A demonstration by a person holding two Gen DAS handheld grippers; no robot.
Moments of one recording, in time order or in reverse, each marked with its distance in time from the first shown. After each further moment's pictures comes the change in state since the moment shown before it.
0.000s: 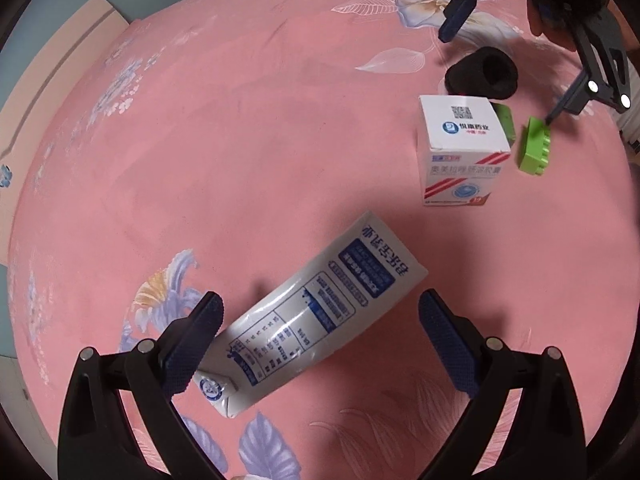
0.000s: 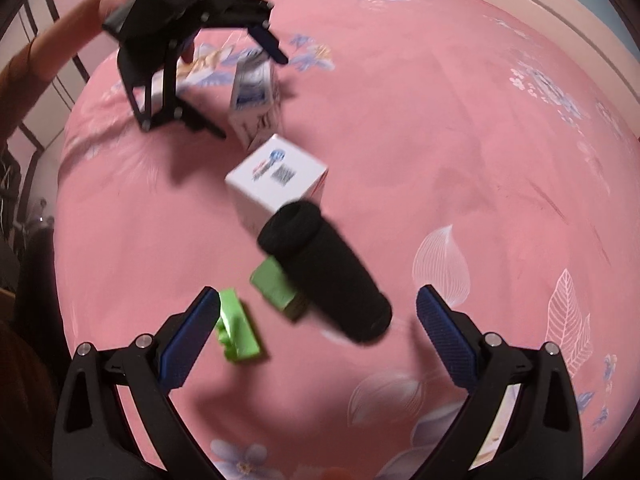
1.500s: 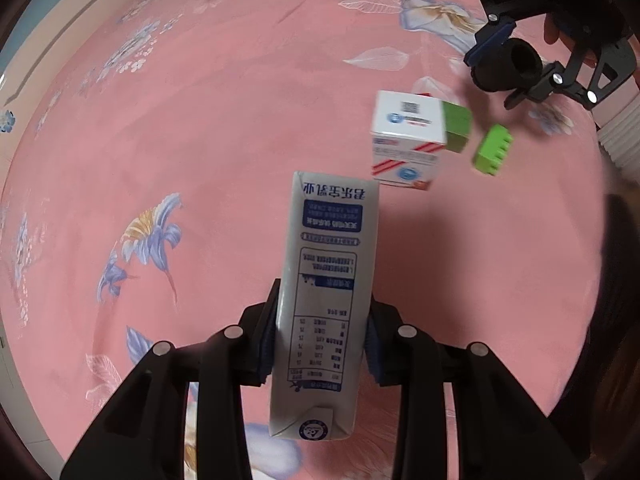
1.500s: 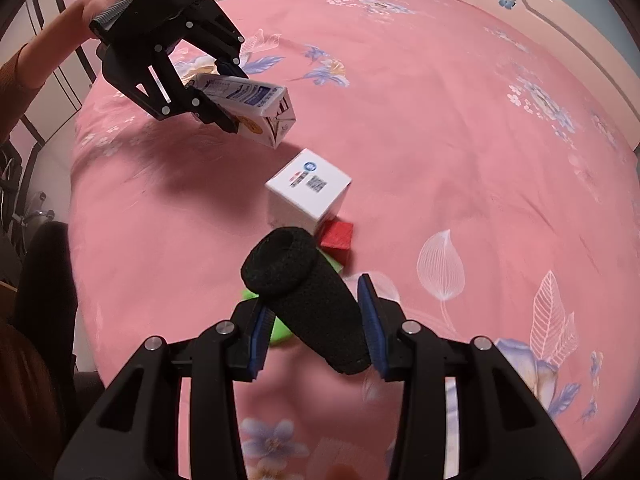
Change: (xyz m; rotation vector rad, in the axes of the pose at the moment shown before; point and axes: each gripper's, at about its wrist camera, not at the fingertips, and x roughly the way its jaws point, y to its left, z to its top) left arm -0.018 -0.010 -0.001 -0.139 0.081 -0.040; right arm -0.035 0.029 -0.010 -0.031 -0.003 -0.033
